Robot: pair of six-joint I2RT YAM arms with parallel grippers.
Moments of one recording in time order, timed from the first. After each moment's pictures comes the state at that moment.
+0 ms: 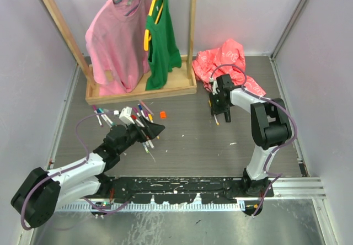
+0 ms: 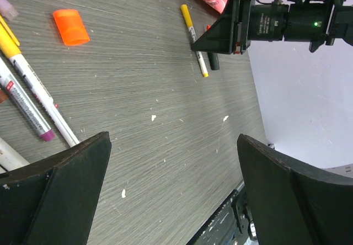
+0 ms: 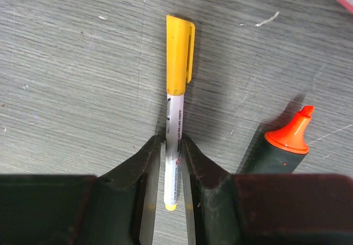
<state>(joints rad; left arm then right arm) -0.63 0.96 0.22 0.53 0.06 -0.93 0.23 1.84 1.16 -0.46 -0.10 0.03</state>
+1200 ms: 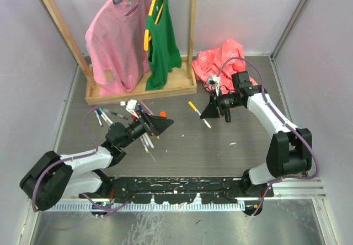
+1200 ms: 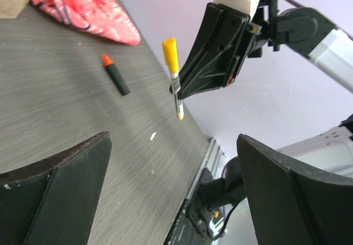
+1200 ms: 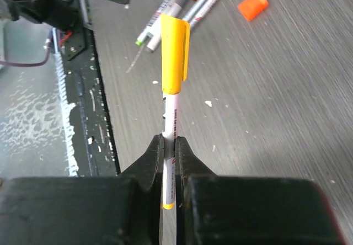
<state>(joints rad) -0.66 1.13 0.25 1.01 0.24 -0.94 0.17 1.49 1.13 -0.73 -1.04 -0.48</state>
